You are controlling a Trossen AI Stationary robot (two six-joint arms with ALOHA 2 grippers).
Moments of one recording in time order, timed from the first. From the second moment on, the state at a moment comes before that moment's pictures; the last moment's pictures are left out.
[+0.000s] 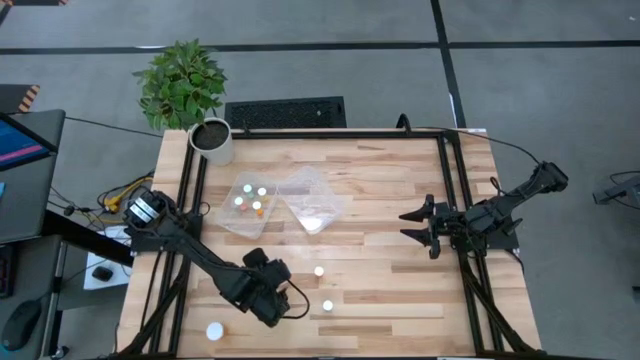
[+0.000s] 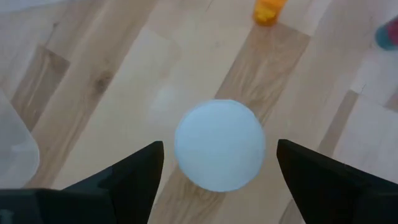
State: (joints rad) left arm -0.64 1.82 1.25 -0.85 -0.44 -1.11; right arm 0.50 0.17 0.02 0.03 0.60 0.30
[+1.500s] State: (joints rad) left arm -0.45 1.74 1.20 -0.79 -0.16 -0.78; right arm 0.50 0.17 0.02 0.04 0.60 0.28
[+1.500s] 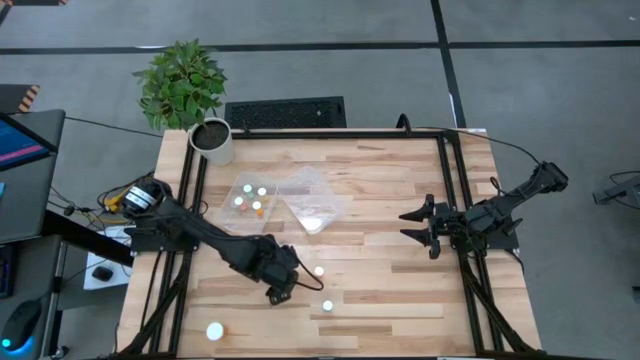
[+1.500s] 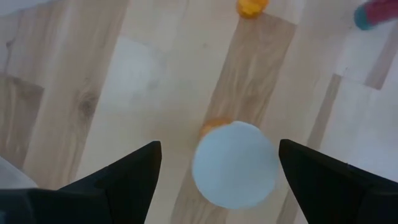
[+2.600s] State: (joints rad) left arm -0.43 1.74 1.16 -0.72 -0.07 -0.72; right arm 0.50 0.17 0.02 0.03 0.60 0.28
